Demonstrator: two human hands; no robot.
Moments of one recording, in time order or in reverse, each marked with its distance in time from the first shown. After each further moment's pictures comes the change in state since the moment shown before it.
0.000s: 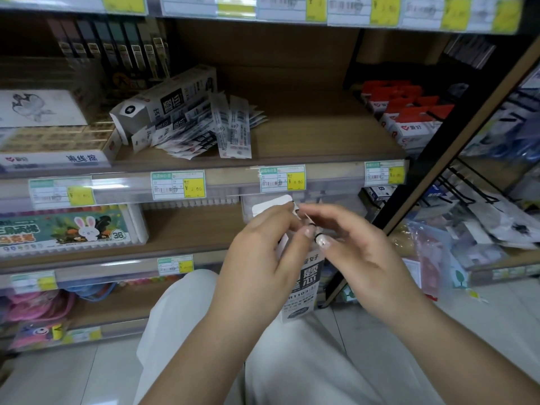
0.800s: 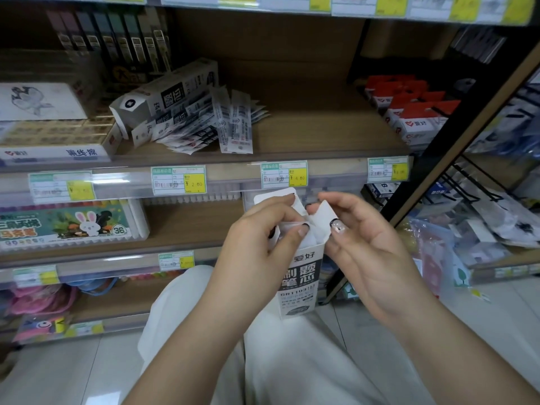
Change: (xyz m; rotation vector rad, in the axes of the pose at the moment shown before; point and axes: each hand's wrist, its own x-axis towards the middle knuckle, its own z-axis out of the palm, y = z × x) left_hand 0.006 0.000 -0.007 -0.076 -0.050 -0.077; right_hand 0.000 0.016 -0.001 0.437 0.106 0.109
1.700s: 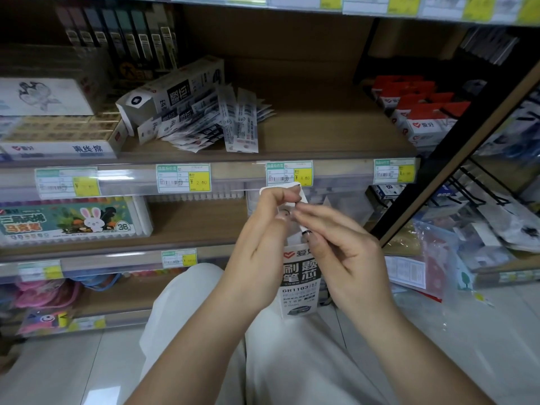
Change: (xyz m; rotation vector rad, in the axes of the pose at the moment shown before) left_hand 0.001 -0.009 0.004 -0.402 -0.052 -0.172; right_hand 0.005 0.019 0.015 -0.679 0.074 -0.396
